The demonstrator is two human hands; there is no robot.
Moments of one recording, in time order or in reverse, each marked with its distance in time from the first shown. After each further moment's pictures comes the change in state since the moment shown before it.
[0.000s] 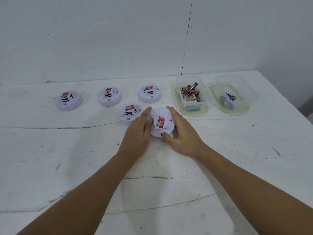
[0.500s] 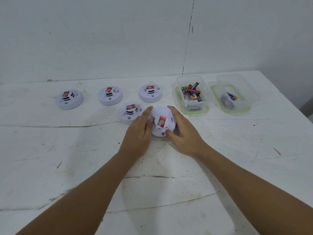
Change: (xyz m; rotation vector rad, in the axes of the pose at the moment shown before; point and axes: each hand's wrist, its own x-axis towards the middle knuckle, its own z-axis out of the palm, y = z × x) left_hand 0.000 -0.001 0.000 0.001 0.009 0.013; right_hand -0.002 -0.003 -0.001 0.013 0.010 0.036
